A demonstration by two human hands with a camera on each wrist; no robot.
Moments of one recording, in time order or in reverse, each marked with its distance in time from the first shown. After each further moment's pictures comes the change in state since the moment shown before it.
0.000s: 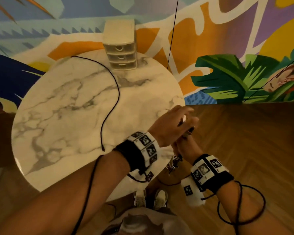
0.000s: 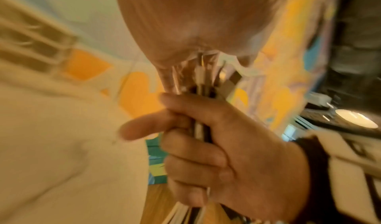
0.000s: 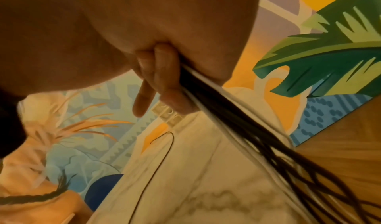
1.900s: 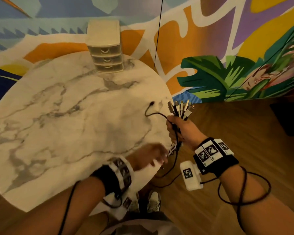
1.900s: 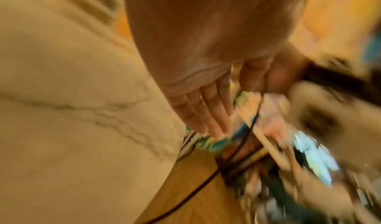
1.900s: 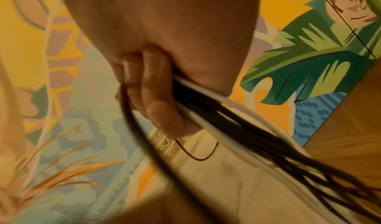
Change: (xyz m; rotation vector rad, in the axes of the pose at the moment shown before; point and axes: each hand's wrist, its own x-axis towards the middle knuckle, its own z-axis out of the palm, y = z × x) left_hand -0.054 -0.060 0.017 -0.486 -0.381 -0.395; right_hand 0.016 -0.043 -0.021 0.155 -0.096 0.121
